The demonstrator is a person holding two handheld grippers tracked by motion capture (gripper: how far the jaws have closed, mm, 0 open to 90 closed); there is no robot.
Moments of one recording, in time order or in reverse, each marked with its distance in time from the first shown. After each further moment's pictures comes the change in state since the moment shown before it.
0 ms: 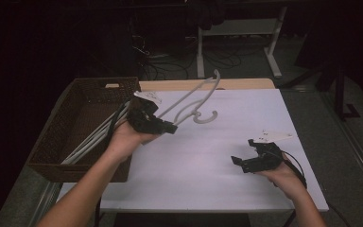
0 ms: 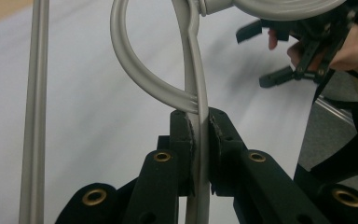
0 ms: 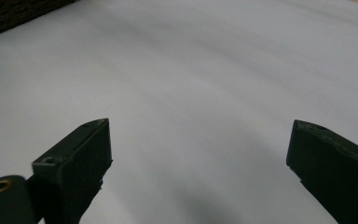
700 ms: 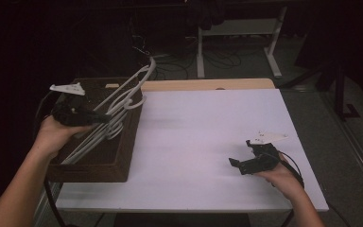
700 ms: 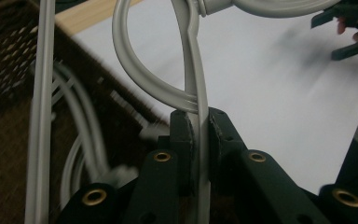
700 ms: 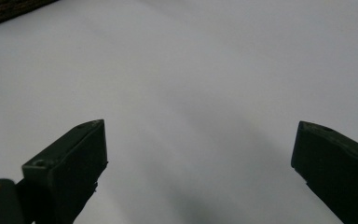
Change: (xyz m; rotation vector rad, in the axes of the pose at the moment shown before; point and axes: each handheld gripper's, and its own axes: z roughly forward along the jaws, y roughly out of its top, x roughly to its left) left arm 0.082 -0.084 -0.134 -0.047 0.176 -0.074; right arm 0.003 -0.001 0.007 0.019 0.011 -0.026
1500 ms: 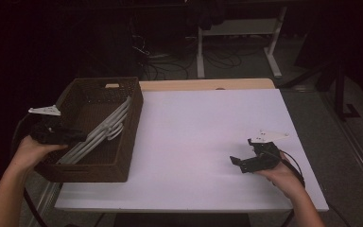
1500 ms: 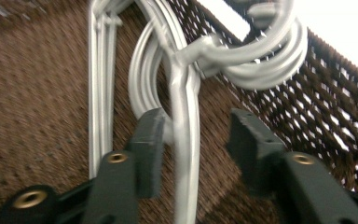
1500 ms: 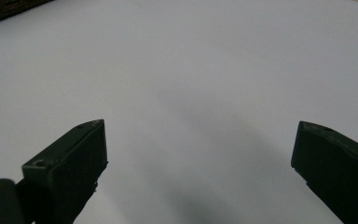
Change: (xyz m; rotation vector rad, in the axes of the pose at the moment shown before) left arm 0.059 -0.087 -0.016 0.039 0.090 -0.106; right arm -0.003 0.002 -0.002 -0.003 -0.026 0.005
